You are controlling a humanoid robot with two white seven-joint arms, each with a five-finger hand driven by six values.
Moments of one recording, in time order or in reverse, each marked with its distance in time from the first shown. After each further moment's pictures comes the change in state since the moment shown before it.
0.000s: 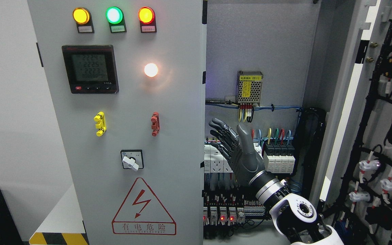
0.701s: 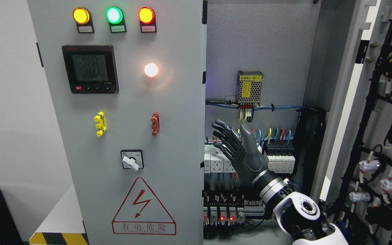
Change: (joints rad) left arm -0.007 -0.006 -0.001 -0.001 -0.001 0.004 0.001; right arm -0.013 -0.014 -0.006 0.027 -0.005 -0.001 0.048
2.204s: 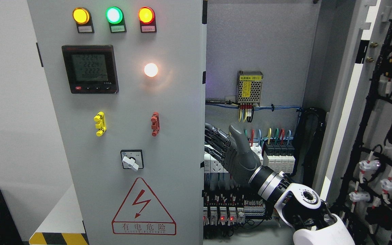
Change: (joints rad) left arm 0.000 -0.002 0.000 0.000 0.000 0.005 0.000; right arm -0.047 -0.004 -0.002 0.018 -0.002 0.077 0.198
